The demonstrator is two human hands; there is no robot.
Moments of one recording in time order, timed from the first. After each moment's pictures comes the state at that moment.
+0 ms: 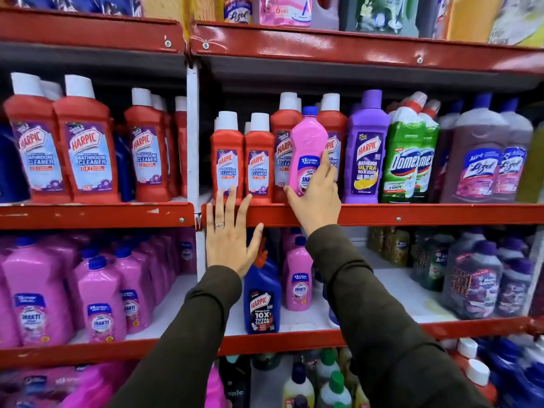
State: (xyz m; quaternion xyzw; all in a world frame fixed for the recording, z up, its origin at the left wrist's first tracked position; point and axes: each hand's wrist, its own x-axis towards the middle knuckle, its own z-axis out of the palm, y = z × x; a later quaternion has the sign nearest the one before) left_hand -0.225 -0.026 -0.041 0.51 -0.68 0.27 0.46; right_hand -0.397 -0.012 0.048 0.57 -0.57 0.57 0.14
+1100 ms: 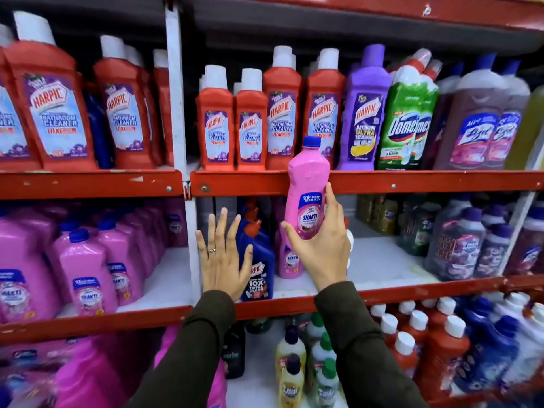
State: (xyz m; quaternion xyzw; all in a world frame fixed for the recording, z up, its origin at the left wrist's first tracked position) left_hand -0.225 -0.014 -0.151 0.53 -0.68 0.25 0.44; right_hand -0.412 0.042 -0.079 0.57 -0.53 0.62 0.11
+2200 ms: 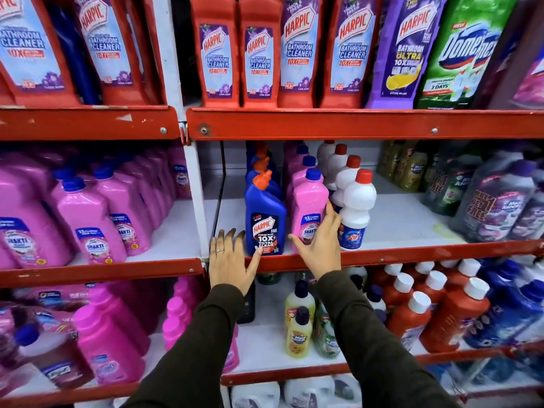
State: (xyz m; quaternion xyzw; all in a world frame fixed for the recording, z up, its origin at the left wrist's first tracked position) left_hand -0.217 -0.016 -0.257 0.65 -0.70 0.07 0.28; right_hand -0.420 -0.012 -0.214 0.60 -0.60 0.52 -0.06
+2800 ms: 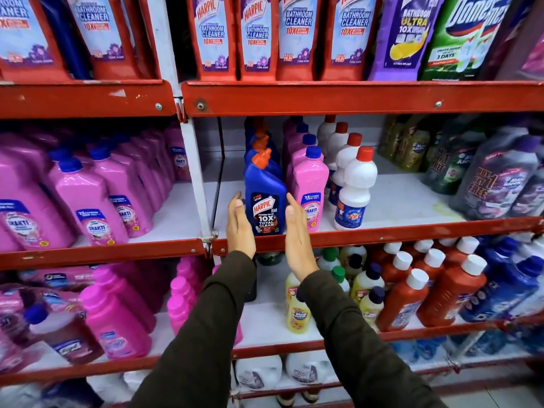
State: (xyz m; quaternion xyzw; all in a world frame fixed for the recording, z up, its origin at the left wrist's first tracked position) left_hand -0.250 -0.011 -0.218 0.47 -0.47 -0.41 0.63; right_hand -0.362 0.024 -0.218 0.56 -0.47 0.58 -0.34
